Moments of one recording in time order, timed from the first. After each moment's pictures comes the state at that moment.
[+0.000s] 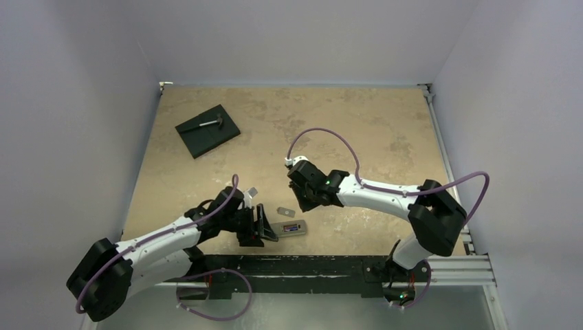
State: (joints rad) left arm -0.70 0.96 0.30 -0.24 0.48 -1.01; right arm 0.98 1.57 1.00 -0.50 0.16 0.45
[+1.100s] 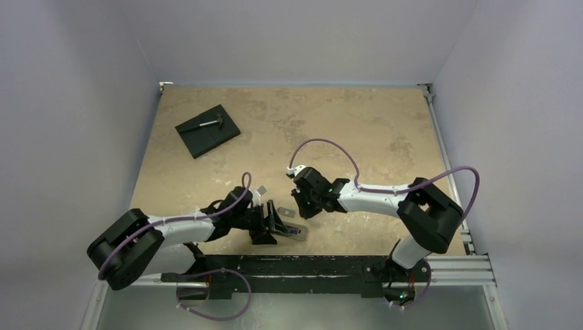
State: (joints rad) left arm -0.75 1.23 0.24 0.21 0.53 -1.17; right arm 0.94 1.61 0.85 -0.27 0.02 0.39
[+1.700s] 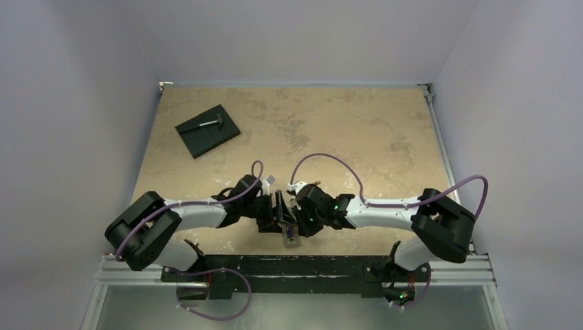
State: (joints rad) left arm -0.73 1.40 0.40 0.20 0.51 -1.07; right arm 1.06 1.50 0.72 -0.23 -0.05 0.49
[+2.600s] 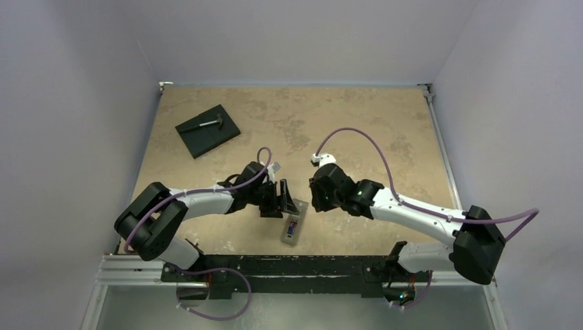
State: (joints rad) left arm -0.69 1.49 0.58 0.07 0.44 -0.87; right arm 0.96 1.25 0.79 -0.44 0.19 0.54
